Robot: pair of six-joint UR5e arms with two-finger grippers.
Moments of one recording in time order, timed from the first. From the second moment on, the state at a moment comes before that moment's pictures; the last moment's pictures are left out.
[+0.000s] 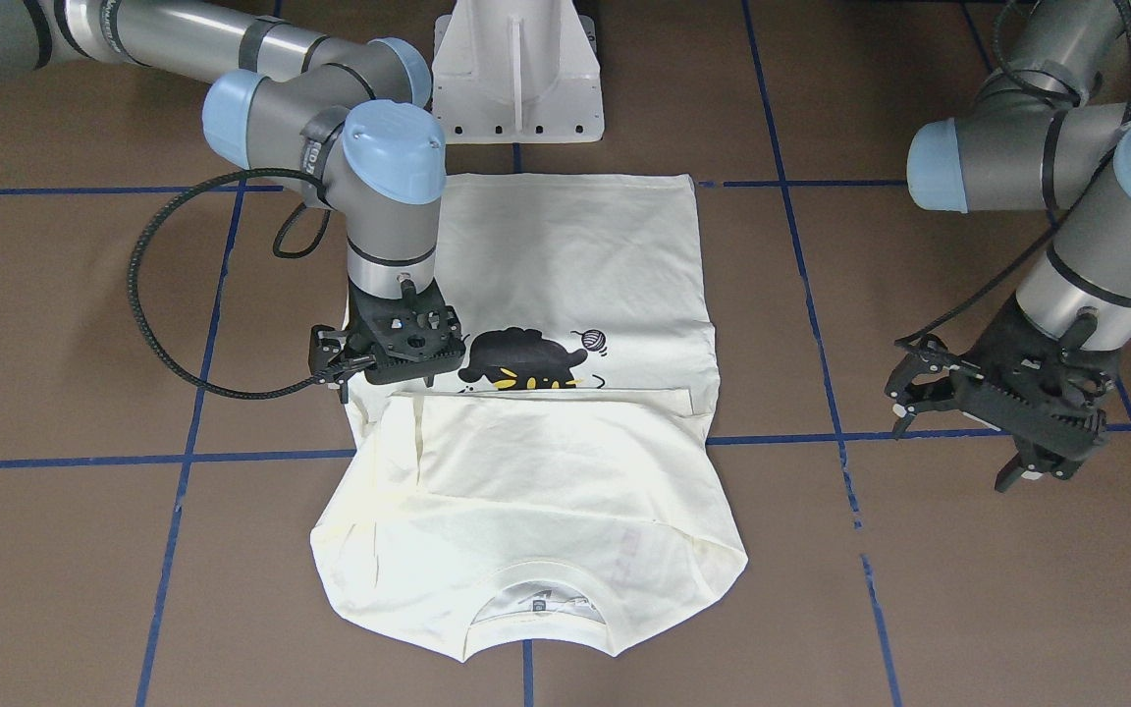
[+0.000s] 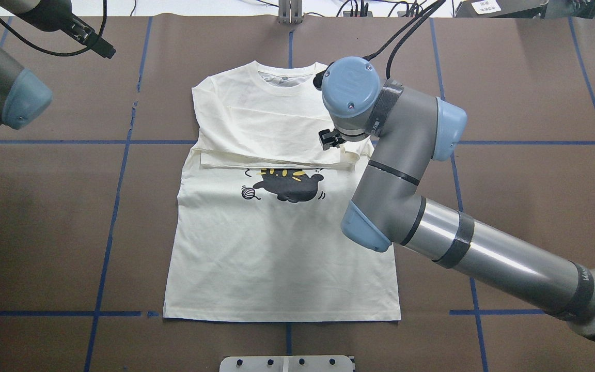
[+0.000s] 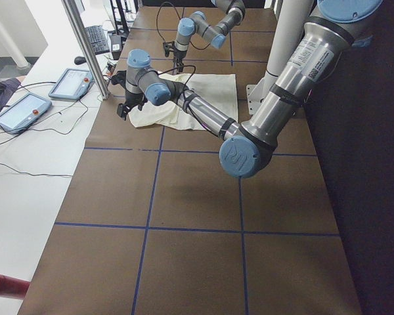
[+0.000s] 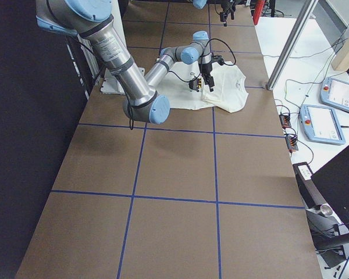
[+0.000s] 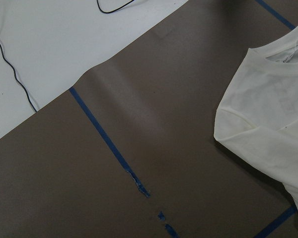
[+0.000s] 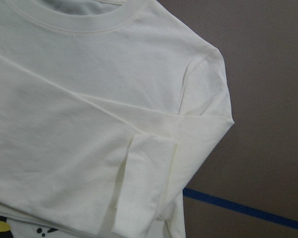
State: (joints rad) left arm -1.11 -2.12 -1.56 -1.83 -2.09 -0.17; right arm 0.61 -0.80 1.53 -1.70 1.62 0.76
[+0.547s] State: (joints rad) left arm -1.10 -2.11 -1.56 -1.84 -2.09 -0.17; right arm 0.56 -0.76 1.37 -1.64 1.53 0.77
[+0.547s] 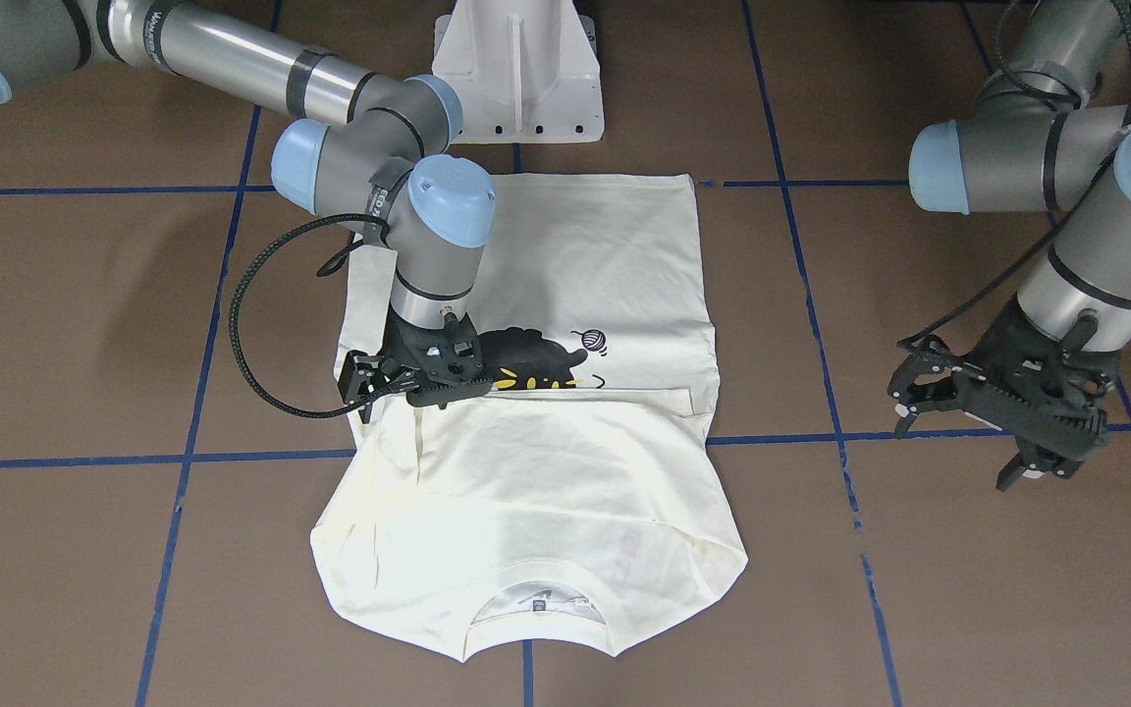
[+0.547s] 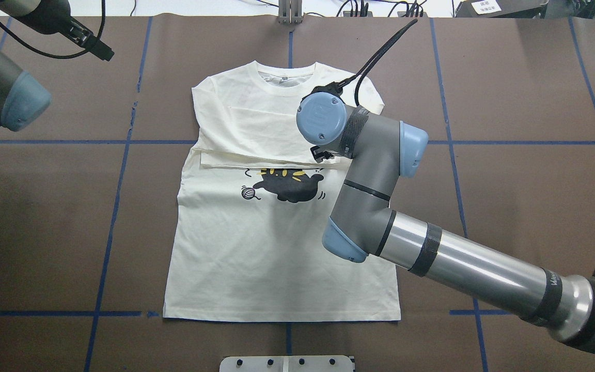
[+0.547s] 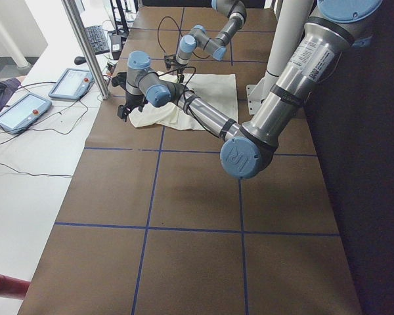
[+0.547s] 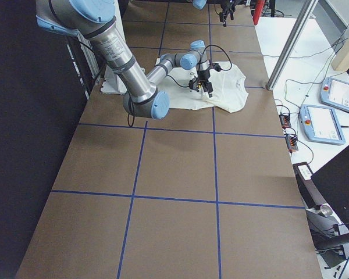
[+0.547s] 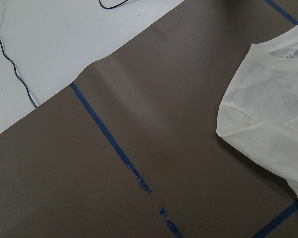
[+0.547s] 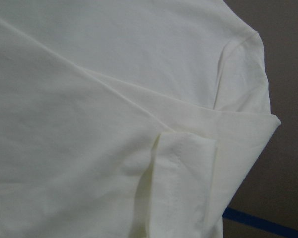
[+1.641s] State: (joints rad) left arm -1.10 -2.11 -1.58 -1.86 -2.09 -0.24; right arm 0.66 -0.92 1.47 -1.64 1.55 0.57
